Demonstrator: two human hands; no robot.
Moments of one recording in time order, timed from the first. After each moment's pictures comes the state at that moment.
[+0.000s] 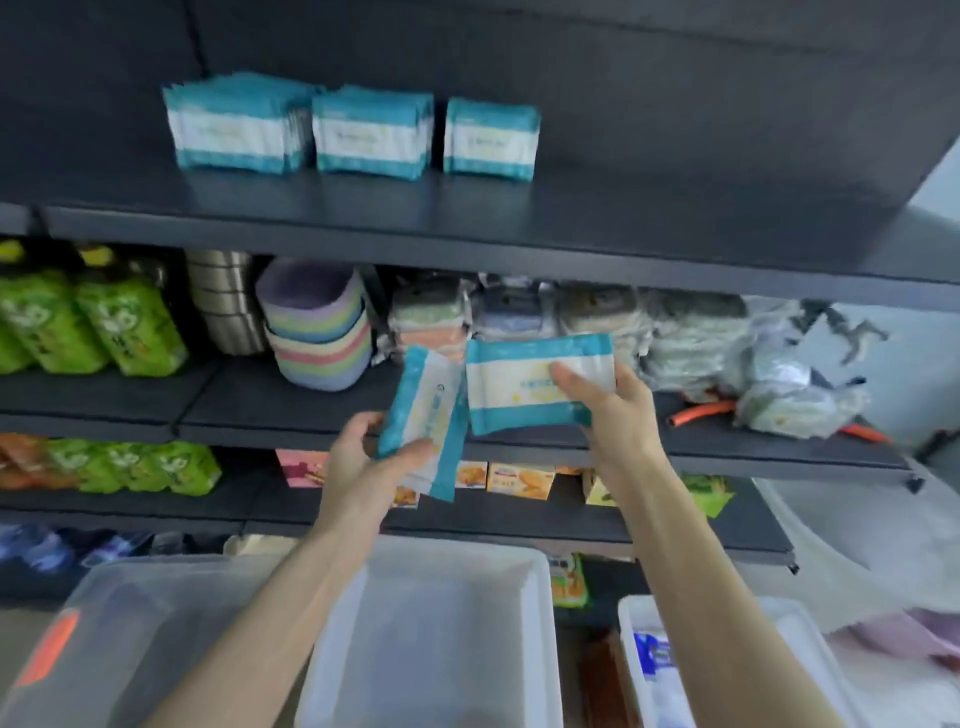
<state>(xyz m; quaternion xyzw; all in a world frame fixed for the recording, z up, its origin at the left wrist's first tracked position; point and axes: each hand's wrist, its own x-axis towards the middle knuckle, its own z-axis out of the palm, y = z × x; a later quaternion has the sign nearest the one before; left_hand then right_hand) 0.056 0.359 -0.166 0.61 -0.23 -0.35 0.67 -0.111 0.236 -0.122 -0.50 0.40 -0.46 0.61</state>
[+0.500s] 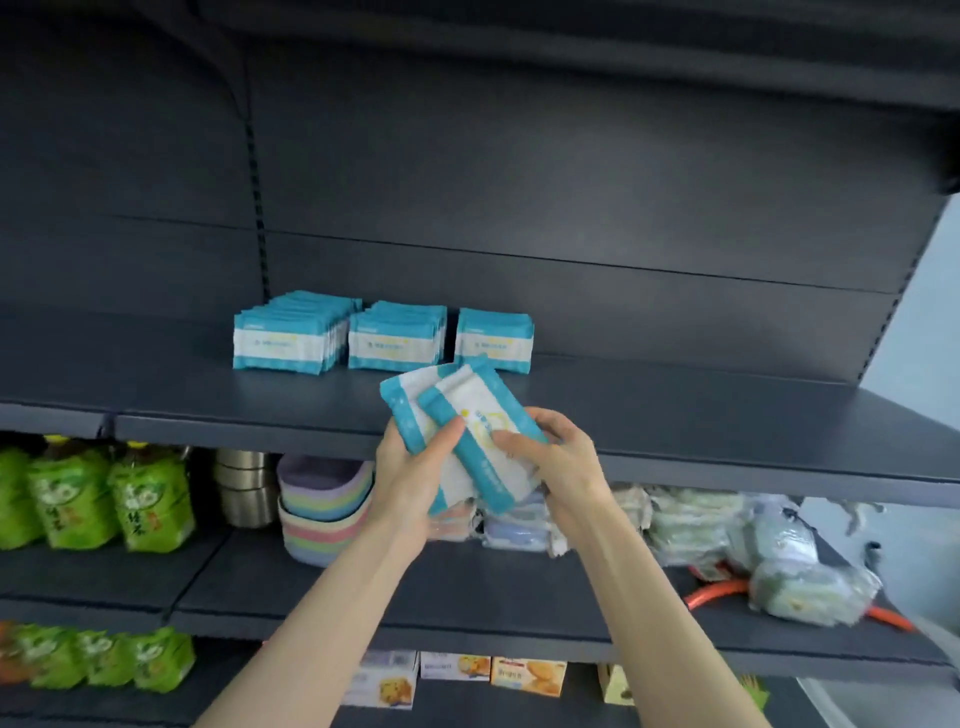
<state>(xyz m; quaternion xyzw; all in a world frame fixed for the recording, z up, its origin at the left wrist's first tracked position) 0.082 0.270 -0.019 0.47 -0.27 -0.31 0.78 -0.038 0.203 -0.002 -0.55 0.32 -0.44 0.64</state>
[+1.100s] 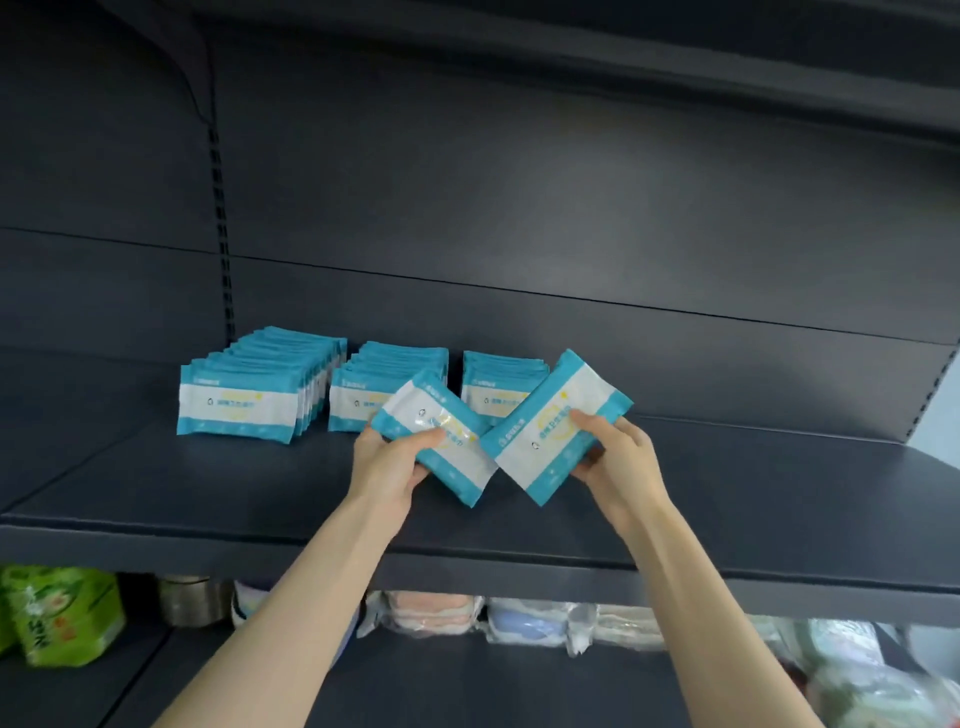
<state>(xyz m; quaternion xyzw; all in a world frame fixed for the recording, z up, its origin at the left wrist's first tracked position) 0.197 0.146 0.002 0.43 -0.22 -0.40 0.78 0.009 0.069 0.029 -0.49 0.29 -0.52 0.64</state>
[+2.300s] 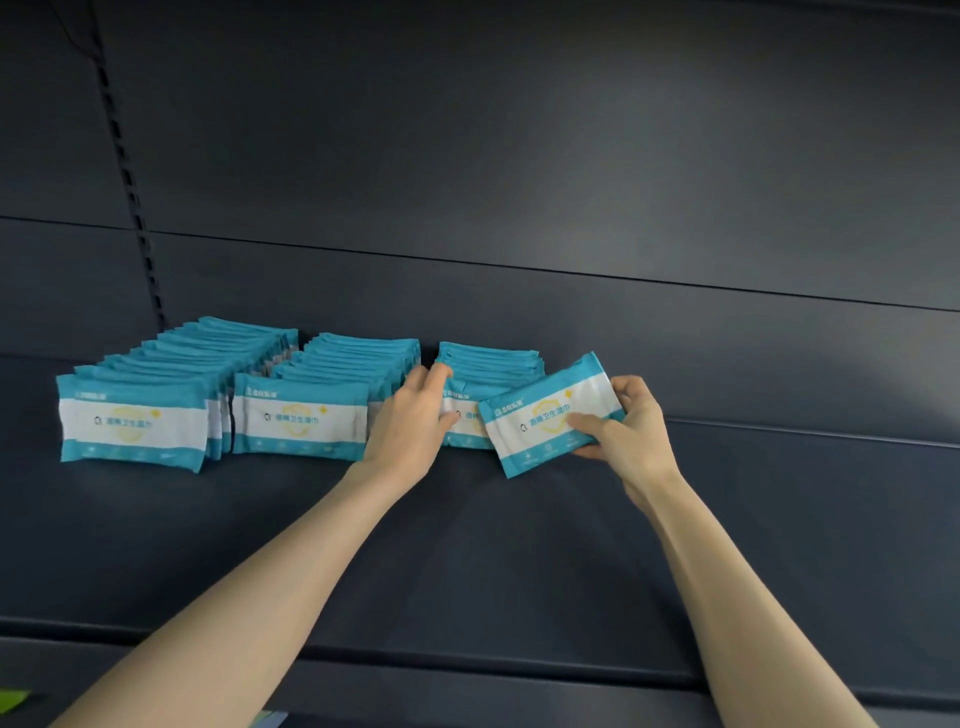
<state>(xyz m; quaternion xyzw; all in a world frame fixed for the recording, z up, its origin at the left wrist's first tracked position) 0.204 0.016 0.000 0.74 -0.57 0.08 0.34 0.010 -0.066 0.012 -0.62 0.37 -0.47 0.50</state>
